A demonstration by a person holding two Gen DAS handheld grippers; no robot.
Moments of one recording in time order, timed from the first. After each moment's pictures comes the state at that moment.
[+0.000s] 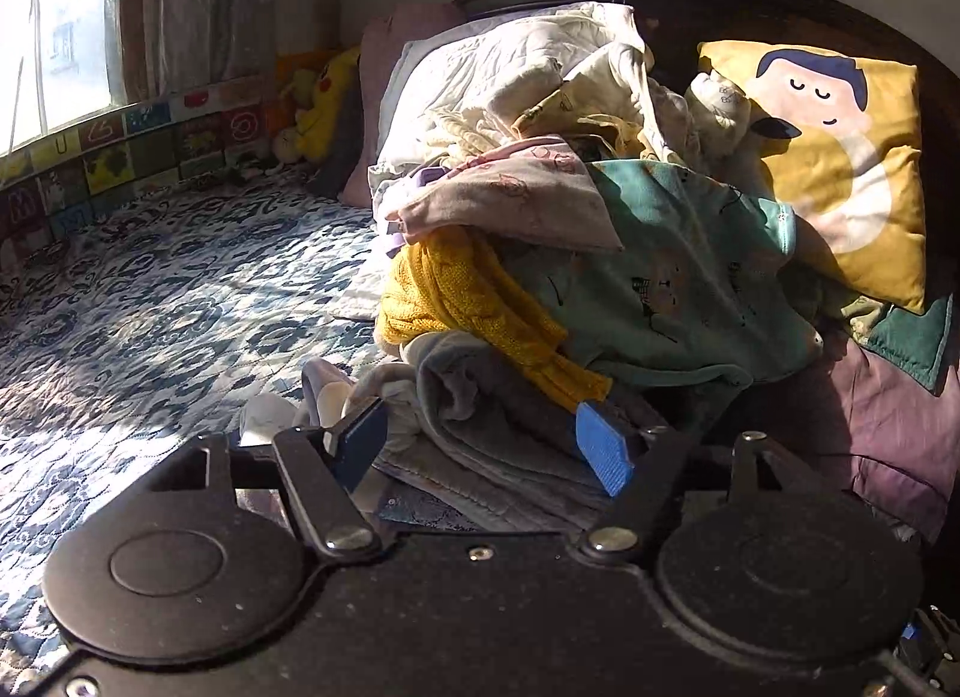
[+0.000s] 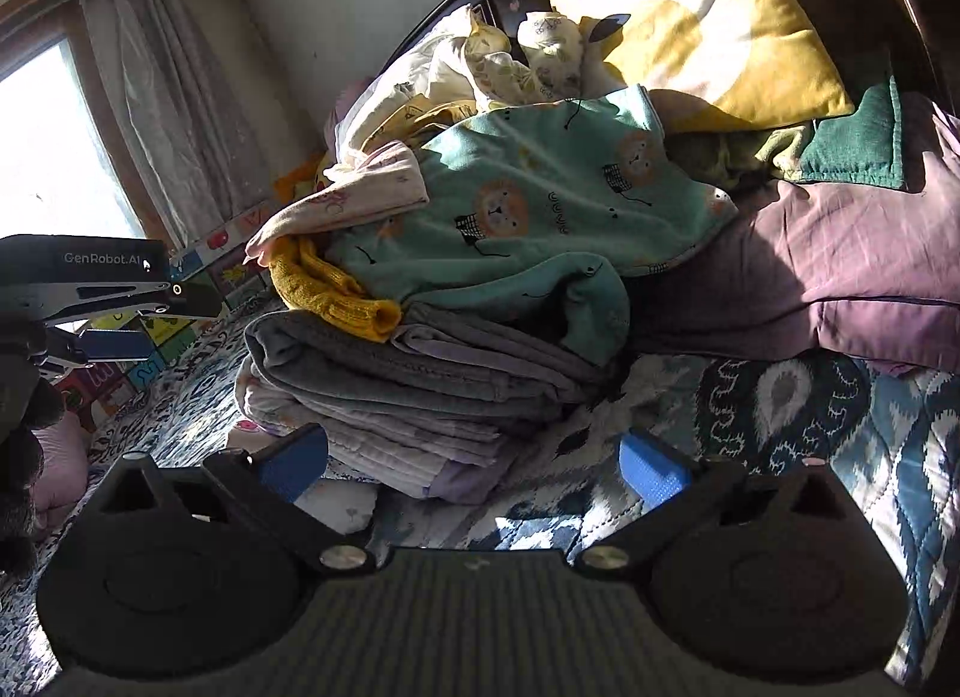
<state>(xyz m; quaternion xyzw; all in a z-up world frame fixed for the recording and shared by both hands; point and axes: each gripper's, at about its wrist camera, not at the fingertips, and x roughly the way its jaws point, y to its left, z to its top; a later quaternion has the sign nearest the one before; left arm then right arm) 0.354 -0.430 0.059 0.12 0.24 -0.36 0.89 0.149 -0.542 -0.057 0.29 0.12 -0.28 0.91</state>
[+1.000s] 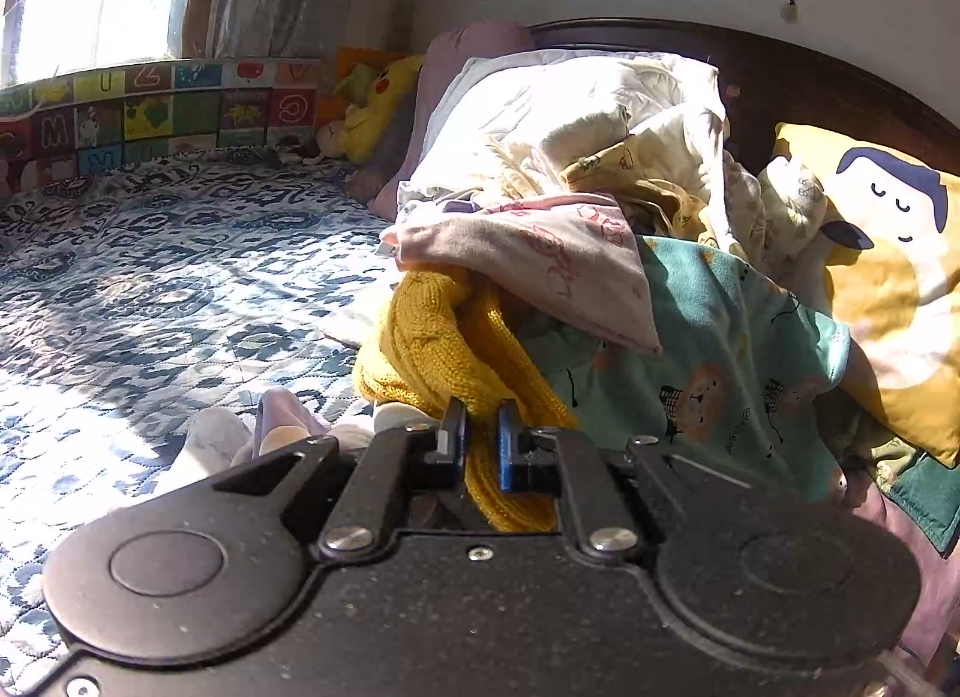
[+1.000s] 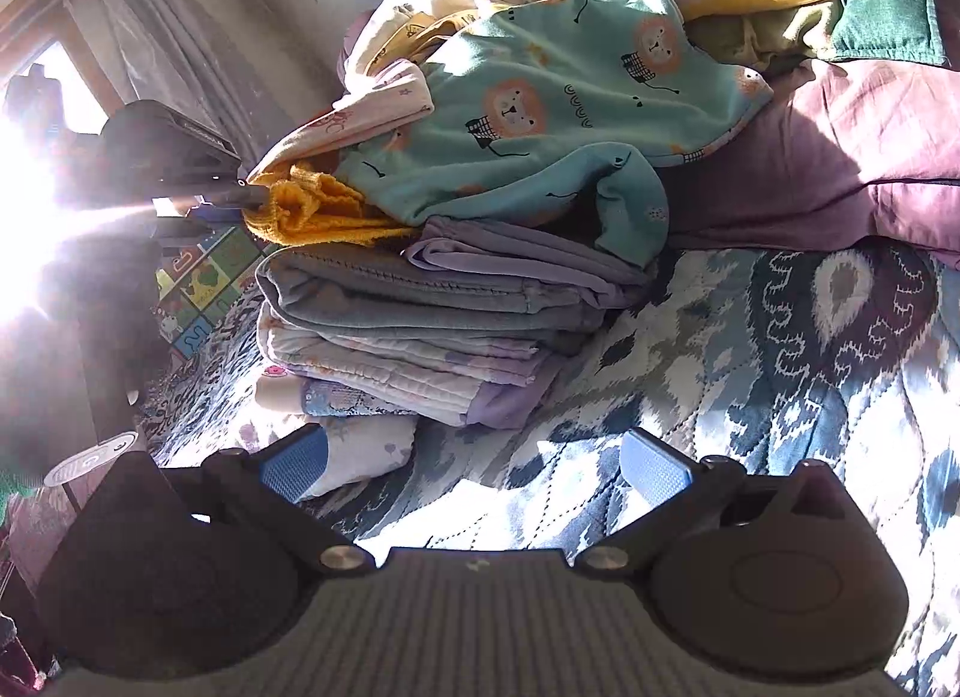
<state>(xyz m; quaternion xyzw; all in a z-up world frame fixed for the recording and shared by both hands) 0.394 -0.466 0.071 0.00 0.23 -0.32 0.92 0.163 -0.549 -0.084 0.37 0.16 -0.19 0.89</state>
